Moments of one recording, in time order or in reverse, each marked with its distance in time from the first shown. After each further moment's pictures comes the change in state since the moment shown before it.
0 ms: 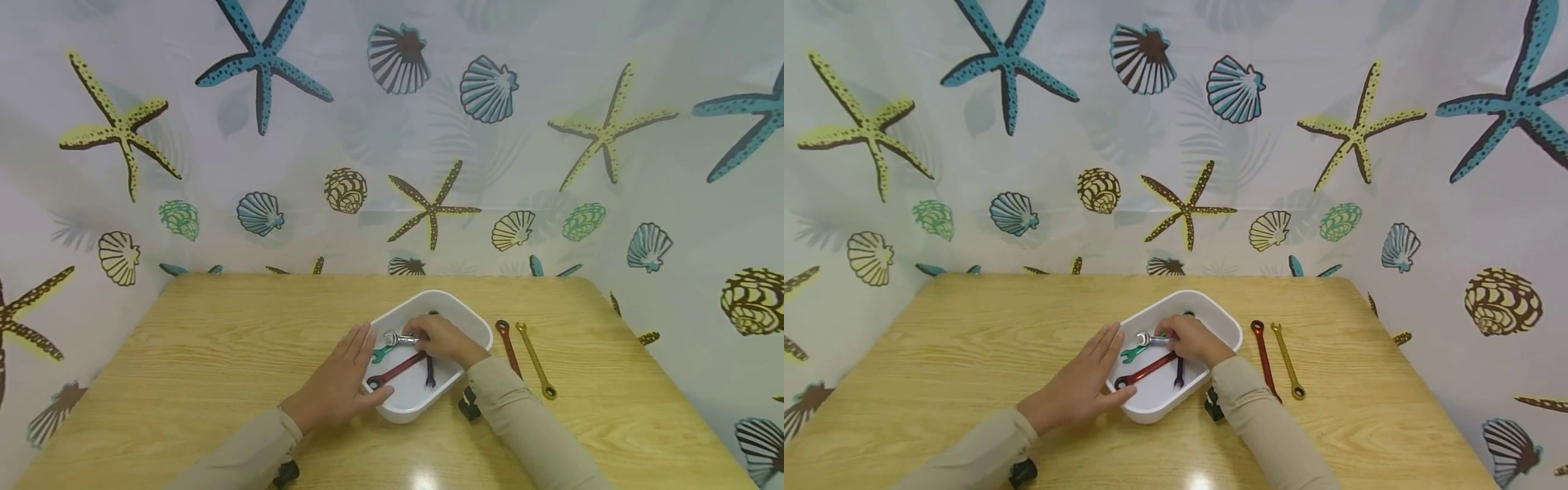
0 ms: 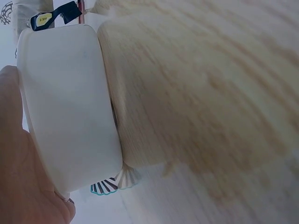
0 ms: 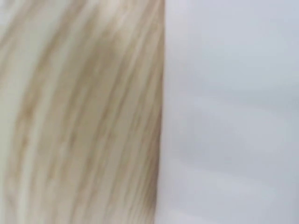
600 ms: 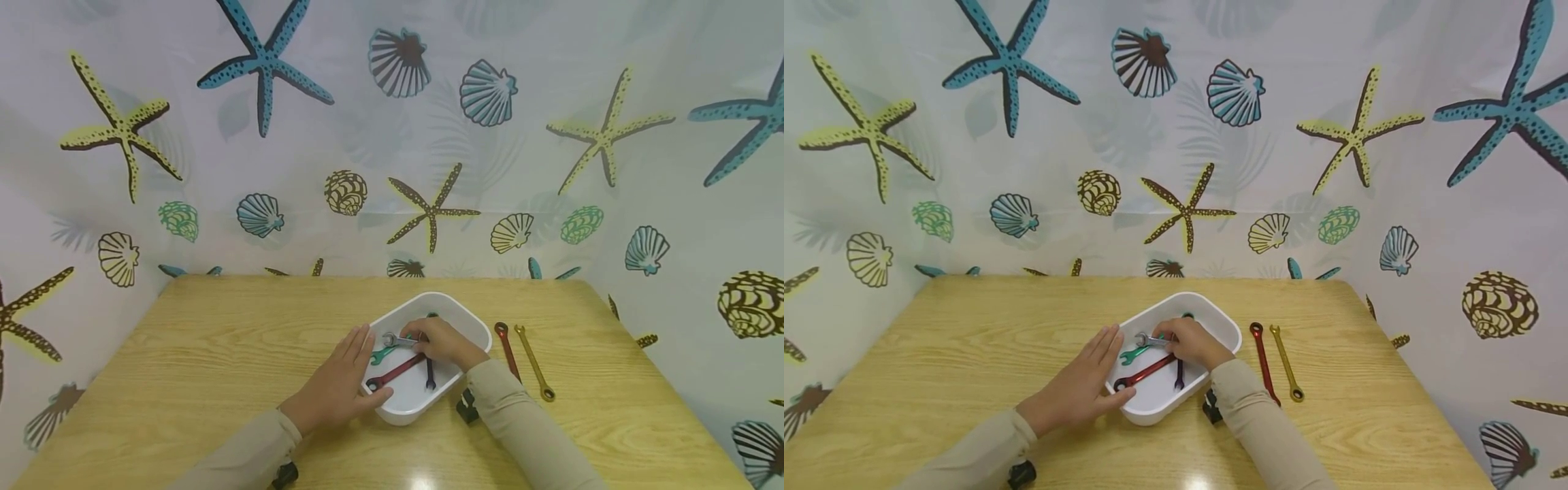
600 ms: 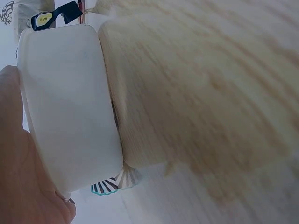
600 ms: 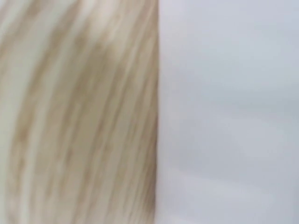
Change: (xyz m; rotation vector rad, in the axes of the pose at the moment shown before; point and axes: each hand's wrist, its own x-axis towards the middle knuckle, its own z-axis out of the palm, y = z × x) left_hand 0.000 0.002 -0.003 -0.018 0.001 -0.011; right_hand -0.001 -0.001 0.001 0.003 -0.005 -0.016
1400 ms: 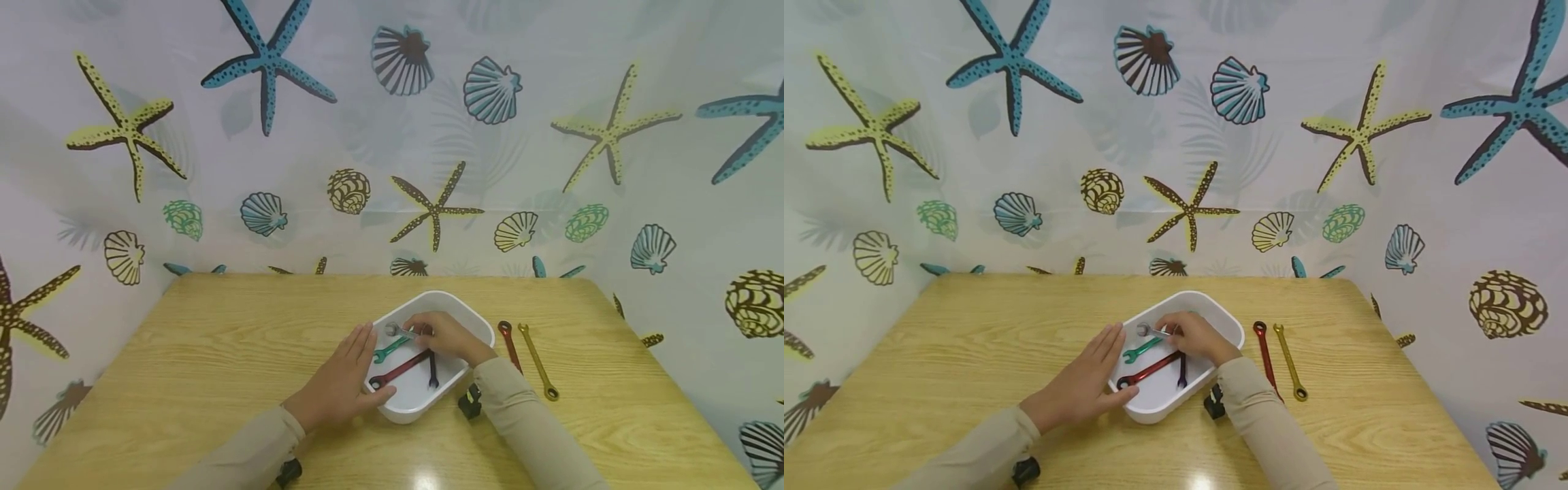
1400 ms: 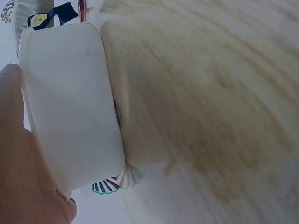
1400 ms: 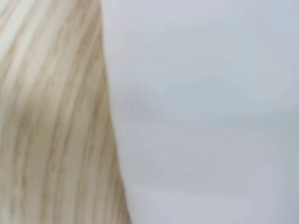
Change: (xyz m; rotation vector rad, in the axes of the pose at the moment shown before) left_hand 0.001 -0.001 0.000 0.022 -0.026 -0.008; right_hand -0.004 -0.003 -0.011 0.093 0.038 -0.040
